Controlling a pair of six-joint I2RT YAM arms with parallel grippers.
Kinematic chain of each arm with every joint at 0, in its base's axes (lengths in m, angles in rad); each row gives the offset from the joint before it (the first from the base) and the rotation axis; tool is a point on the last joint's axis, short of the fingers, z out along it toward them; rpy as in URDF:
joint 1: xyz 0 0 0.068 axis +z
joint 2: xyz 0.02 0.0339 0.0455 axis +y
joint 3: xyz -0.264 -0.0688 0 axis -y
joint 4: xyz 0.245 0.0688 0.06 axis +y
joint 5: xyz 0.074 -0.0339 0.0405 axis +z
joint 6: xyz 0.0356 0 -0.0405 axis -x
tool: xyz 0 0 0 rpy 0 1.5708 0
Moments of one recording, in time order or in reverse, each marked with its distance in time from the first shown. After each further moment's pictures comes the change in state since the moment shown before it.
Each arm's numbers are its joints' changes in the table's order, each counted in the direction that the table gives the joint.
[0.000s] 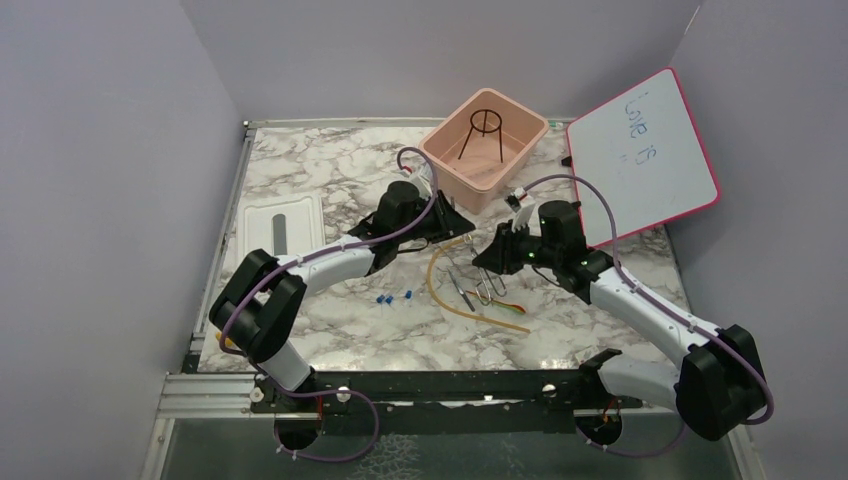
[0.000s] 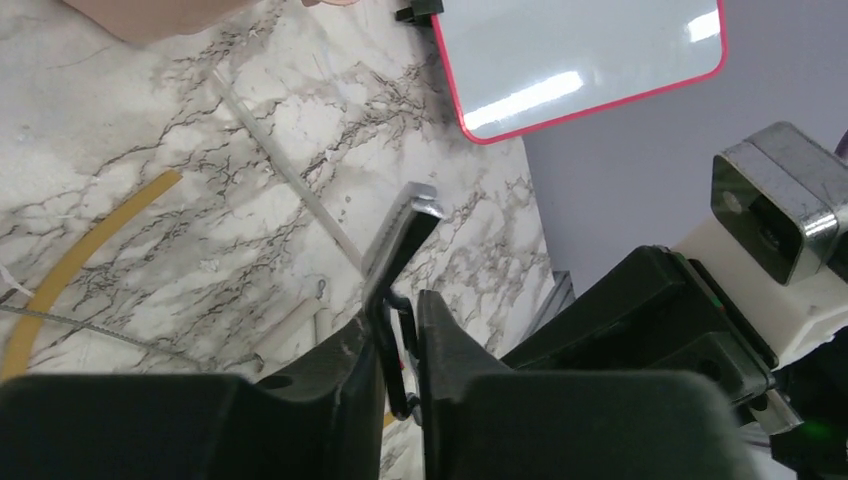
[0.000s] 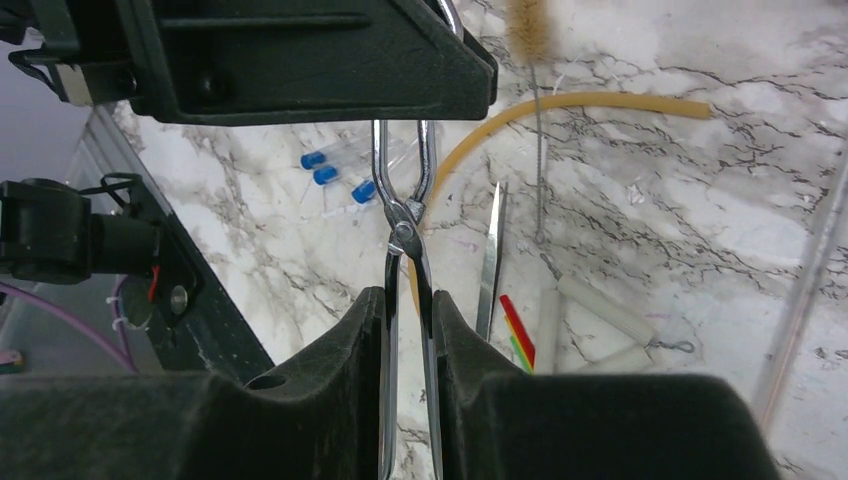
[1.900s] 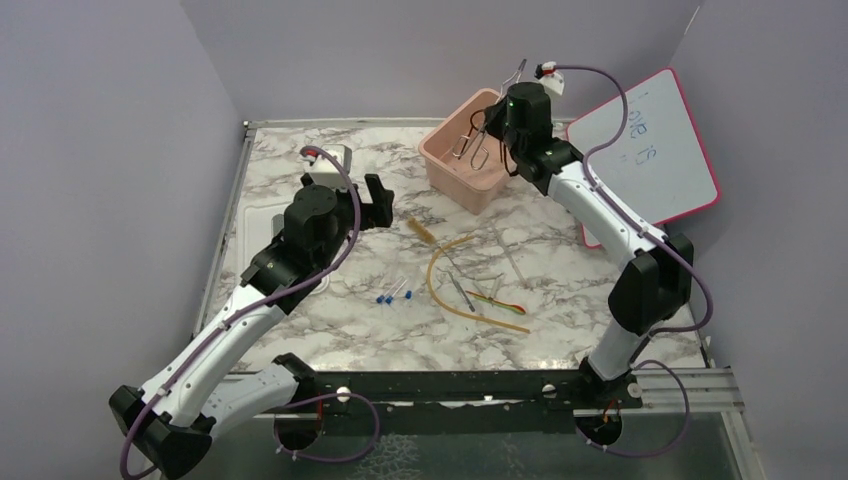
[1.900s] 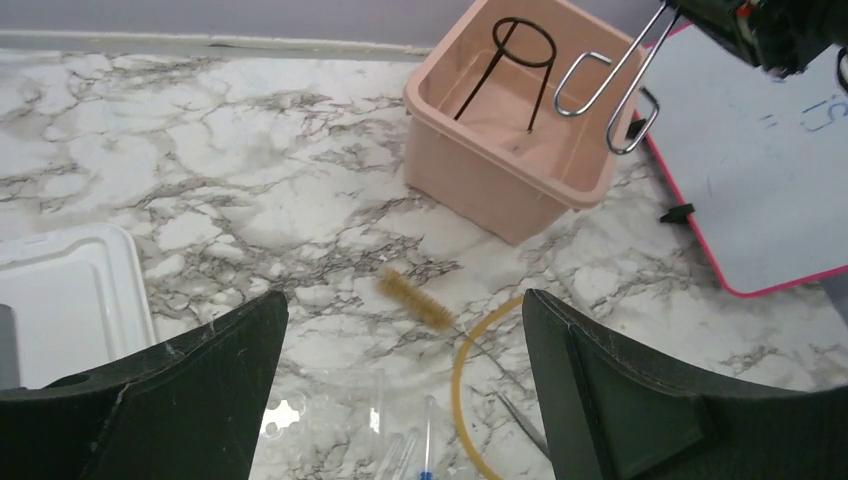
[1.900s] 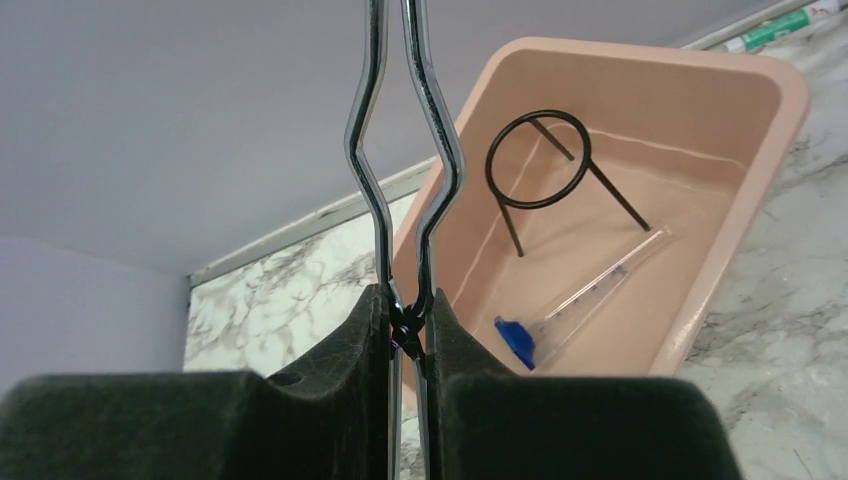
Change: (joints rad) left arm 0.048 -0.673 0.087 0.623 0.633 -0.592; right arm -0.009 0.562 0.932 0.073 -0.874 -0.356
